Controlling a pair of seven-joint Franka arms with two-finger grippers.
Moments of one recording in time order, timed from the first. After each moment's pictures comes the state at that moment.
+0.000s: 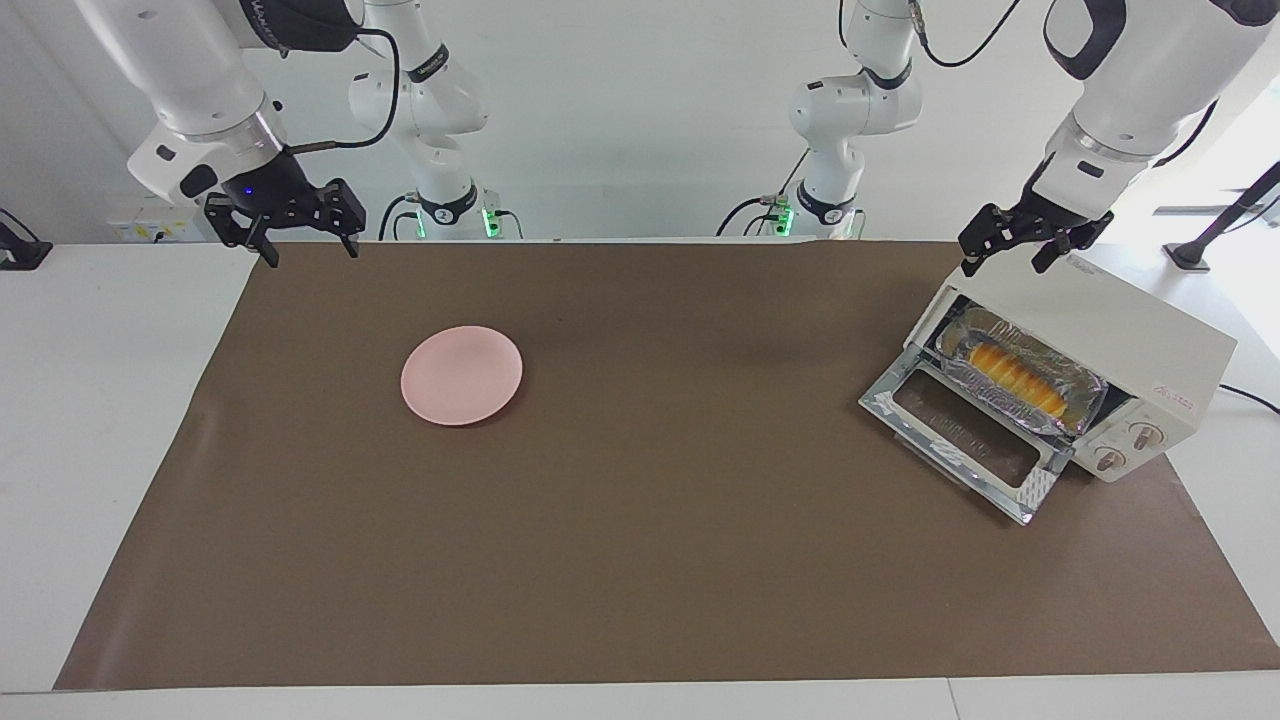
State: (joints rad) left arm 0.04 0.01 -0.09 -1.55 0.00 1.49 -0.04; right arm -0.05 -0.05 0.03 -1.63 0.00 1.49 -0.15
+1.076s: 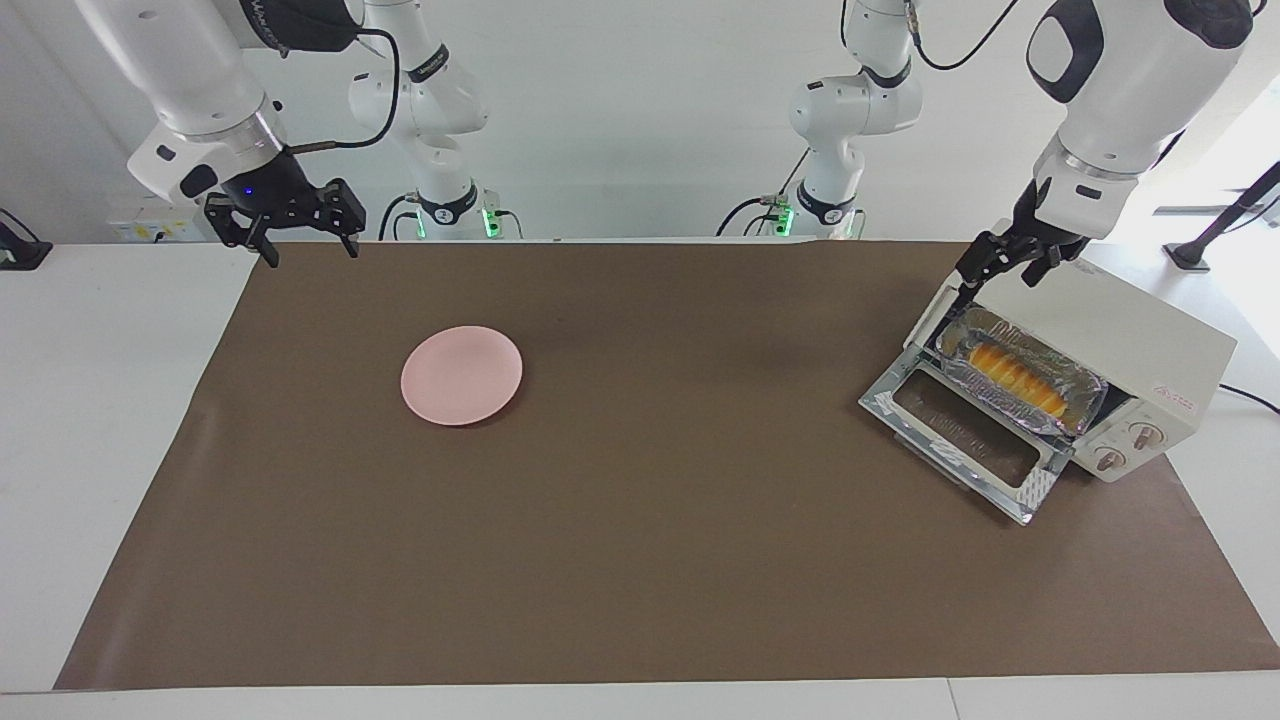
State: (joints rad) left arm 0.04 -0.03 -0.09 -1.72 0.00 1.71 -0.32; right arm -0.05 -0.05 0.03 -1.63 0.00 1.49 -0.15
